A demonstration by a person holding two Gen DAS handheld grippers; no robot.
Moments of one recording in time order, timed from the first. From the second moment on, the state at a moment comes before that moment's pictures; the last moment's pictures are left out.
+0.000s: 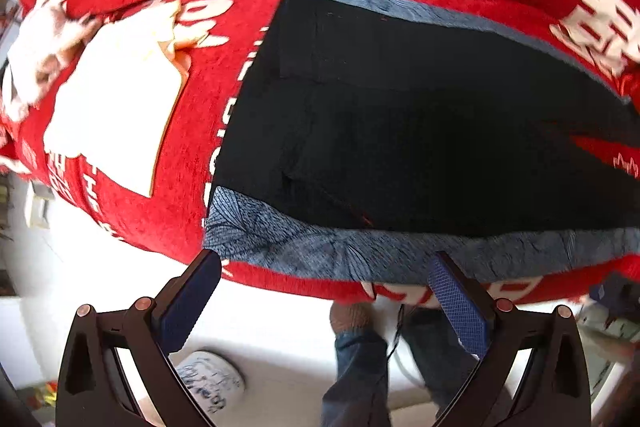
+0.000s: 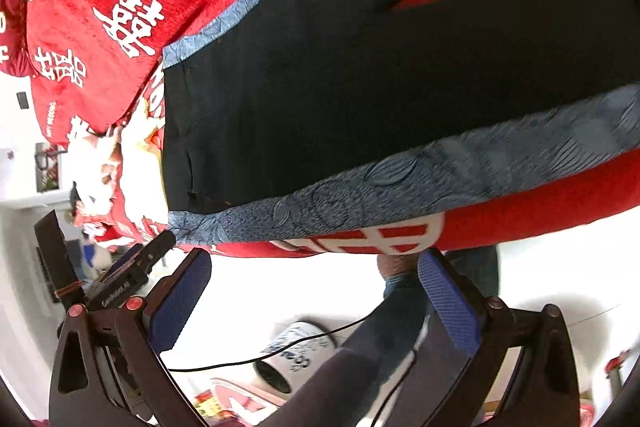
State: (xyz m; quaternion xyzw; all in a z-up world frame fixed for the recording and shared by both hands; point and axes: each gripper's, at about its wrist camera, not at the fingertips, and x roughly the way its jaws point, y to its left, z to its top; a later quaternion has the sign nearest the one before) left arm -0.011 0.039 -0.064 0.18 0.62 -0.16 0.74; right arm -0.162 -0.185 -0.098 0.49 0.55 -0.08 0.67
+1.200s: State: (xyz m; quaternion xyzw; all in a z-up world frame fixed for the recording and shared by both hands) left arm 0.008 0.122 -0.168 -0.18 0.70 -0.25 0.65; right arm -0.133 -0.172 -0.165 0.66 0.32 0.12 0.67
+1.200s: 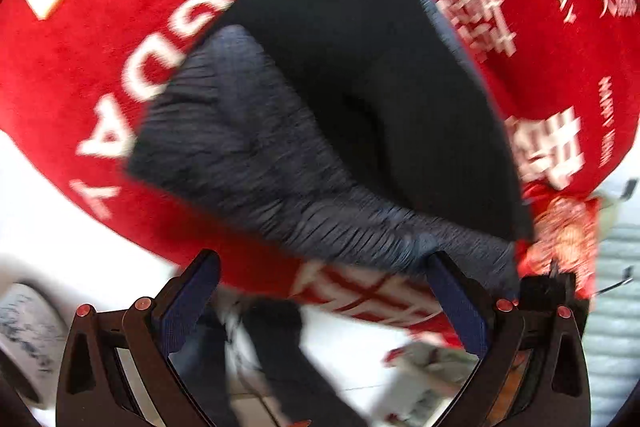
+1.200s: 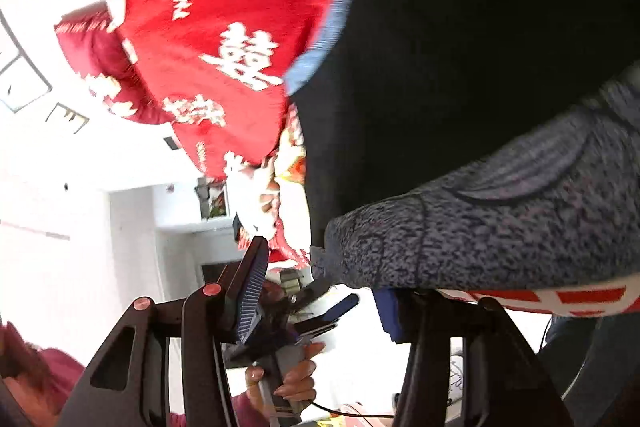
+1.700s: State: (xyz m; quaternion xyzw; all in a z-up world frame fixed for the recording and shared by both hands) left arm 0.037 0.111 -0.174 -0.14 0.69 -0.24 0.67; right arm -0.166 -0.175 -0.218 0.73 0.32 0.03 0.61
